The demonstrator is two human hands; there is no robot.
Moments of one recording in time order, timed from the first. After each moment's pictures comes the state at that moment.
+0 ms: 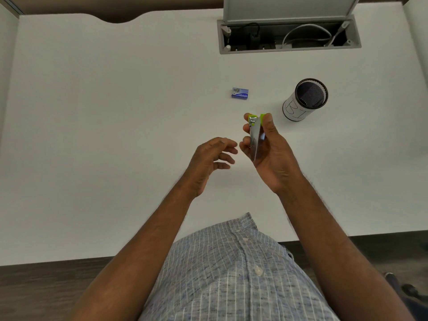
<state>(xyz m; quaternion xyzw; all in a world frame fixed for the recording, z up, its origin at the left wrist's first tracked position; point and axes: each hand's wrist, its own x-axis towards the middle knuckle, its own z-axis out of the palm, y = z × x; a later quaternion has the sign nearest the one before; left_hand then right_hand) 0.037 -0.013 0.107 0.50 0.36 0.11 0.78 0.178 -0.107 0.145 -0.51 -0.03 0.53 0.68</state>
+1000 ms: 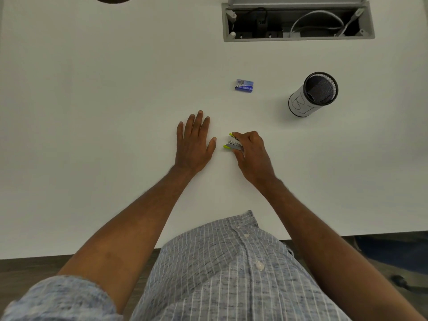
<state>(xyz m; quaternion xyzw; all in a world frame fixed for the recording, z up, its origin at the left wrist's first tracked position) 0.033 0.041 -0.008 0.91 0.38 0.01 0.16 0.174 -0.103 0.033 -0.83 -0.46 0.21 0.25</state>
